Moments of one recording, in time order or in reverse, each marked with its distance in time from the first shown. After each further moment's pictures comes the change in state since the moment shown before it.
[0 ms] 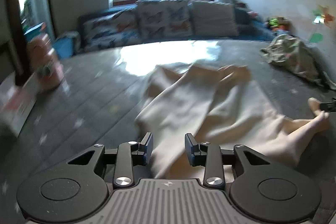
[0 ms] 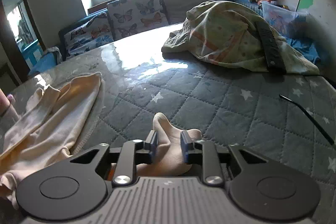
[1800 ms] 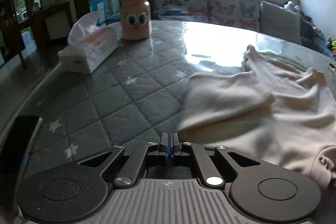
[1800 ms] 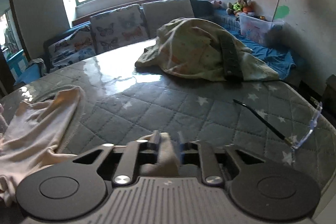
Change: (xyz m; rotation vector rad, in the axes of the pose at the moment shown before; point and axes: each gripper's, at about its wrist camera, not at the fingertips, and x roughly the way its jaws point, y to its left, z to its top) left arm -0.020 0.110 -0.079 -0.304 0.101 0.320; right arm -0.053 -0.025 -0.012 0.034 -0.088 -0.087
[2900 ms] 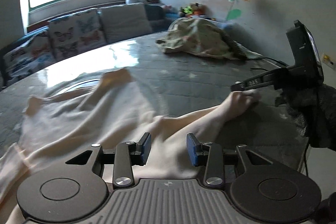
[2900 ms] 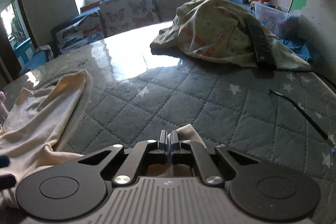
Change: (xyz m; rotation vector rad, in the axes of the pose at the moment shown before) left arm -0.050 -0.262 -0.010 0.568 -0.074 -0.696; right arm 0.049 0.021 -0.003 -0.028 0.064 0.046
